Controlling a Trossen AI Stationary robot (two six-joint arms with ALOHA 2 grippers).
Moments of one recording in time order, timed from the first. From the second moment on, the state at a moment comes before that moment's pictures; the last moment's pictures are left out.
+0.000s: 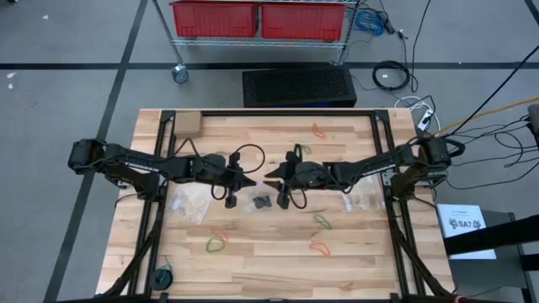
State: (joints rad) left arm 0.02 1.24 0.60 0.17 0.04 0.09; right arm 0.08 1.64 0.96 0.29 0.22 0.22
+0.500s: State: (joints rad) left arm 0.02 1.24 0.60 0.17 0.03 0.09; right arm 0.09 1.59 0.96 0.22 0.21 0.29
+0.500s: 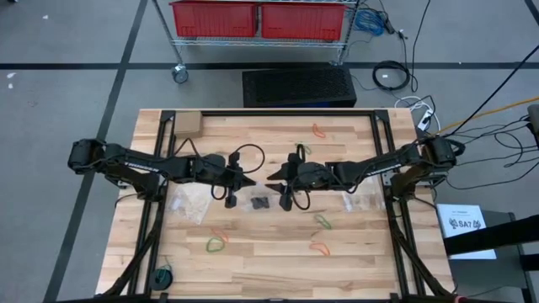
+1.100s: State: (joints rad) left arm 0.02 1.24 0.60 0.17 0.03 0.09; right arm 0.09 1.63 0.96 0.26 0.20 0.28
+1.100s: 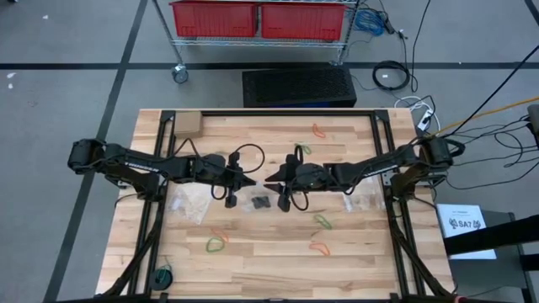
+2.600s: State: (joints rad) left arm 0.02 1.24 0.60 0.29 0.15 0.00; right arm 0.15 1.66 0.96 0.28 0.29 0.19
